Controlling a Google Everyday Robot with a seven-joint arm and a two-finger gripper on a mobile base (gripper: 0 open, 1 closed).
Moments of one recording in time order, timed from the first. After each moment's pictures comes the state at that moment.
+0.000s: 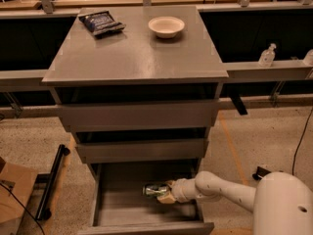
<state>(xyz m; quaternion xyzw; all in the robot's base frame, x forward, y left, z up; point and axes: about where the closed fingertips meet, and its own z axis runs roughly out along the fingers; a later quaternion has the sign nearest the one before) 0.563 -0.038 0.237 -0.52 0.76 0.26 0.31</state>
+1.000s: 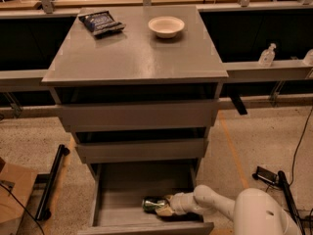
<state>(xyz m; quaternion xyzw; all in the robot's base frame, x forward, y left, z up) 0.538 -0.031 0.124 -0.46 0.78 0.33 0.28</state>
